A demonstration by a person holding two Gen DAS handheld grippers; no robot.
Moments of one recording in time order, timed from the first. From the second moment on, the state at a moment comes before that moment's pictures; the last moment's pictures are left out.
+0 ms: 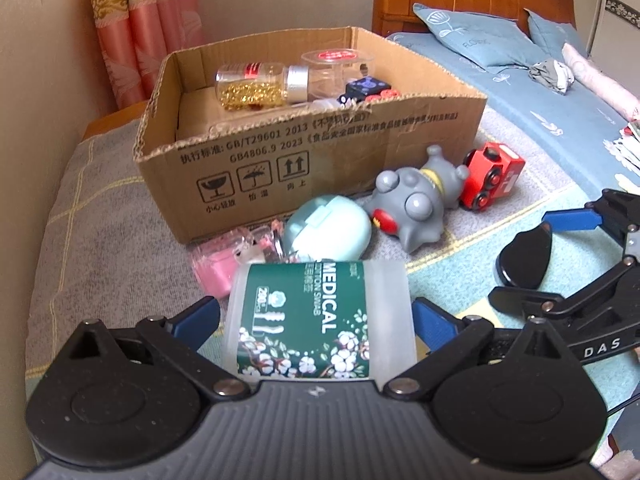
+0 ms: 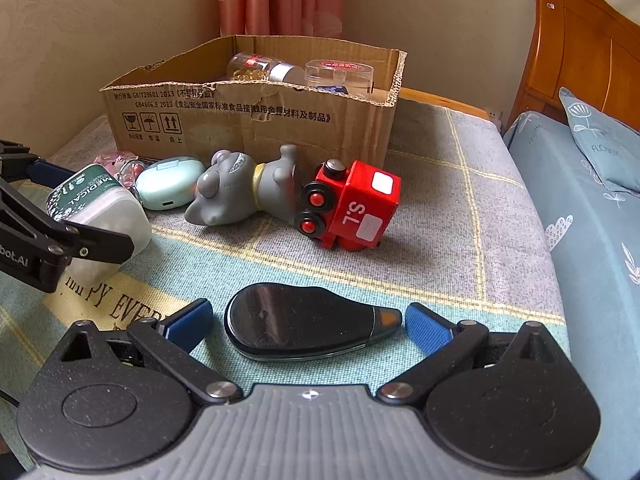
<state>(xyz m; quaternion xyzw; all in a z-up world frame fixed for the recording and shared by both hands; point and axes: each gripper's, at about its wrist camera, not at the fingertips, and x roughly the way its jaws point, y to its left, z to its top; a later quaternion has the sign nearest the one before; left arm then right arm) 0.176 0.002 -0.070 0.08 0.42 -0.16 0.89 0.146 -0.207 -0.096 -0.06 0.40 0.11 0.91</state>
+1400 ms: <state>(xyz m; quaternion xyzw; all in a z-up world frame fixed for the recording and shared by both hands) 0.205 -0.011 0.043 0.12 0.33 -0.18 0.92 0.131 -0.217 -0.007 -0.10 0.32 0.18 0.93</state>
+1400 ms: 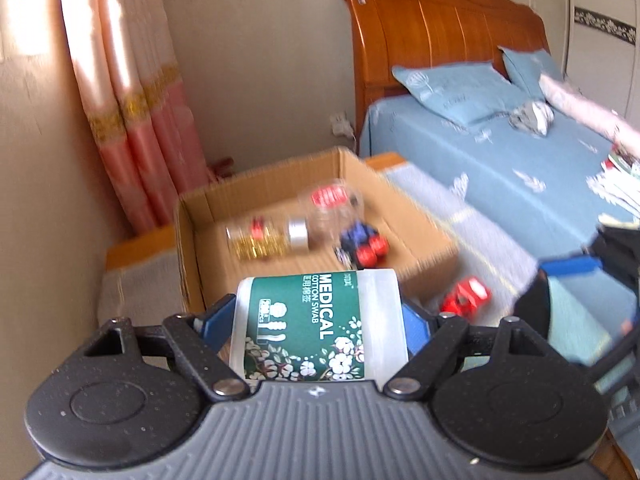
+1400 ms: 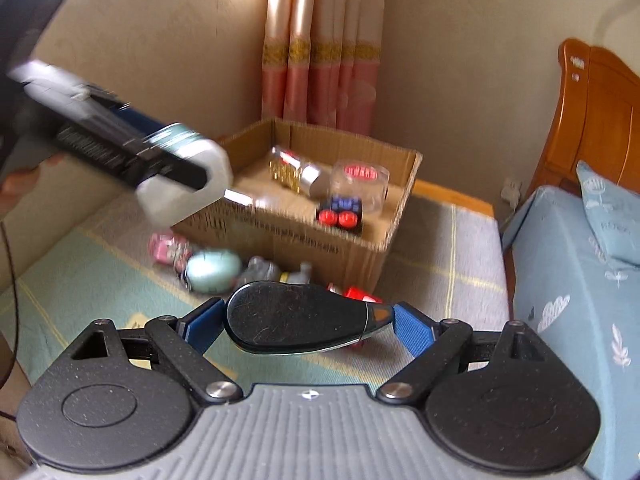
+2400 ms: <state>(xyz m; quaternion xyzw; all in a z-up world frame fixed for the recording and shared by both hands) 0.245 0.030 0.015 0.07 0.36 -0.09 0.93 0.182 -0.194 0.021 -0.11 0.30 0.18 0.93</state>
